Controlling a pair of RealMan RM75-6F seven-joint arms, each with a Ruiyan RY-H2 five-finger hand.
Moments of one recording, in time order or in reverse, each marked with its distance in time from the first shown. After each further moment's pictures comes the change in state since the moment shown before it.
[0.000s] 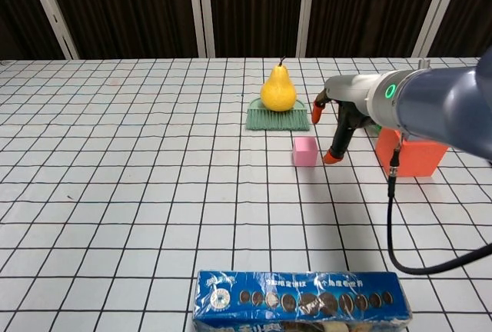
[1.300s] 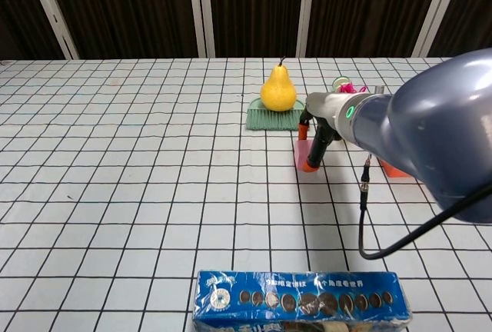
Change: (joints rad) left arm 0.000 0.009 -0.005 0.006 -0.013 -0.007 -0.026; right arm 0.012 -0.166 0.056 0.262 -0.009 -0.095 -0.015
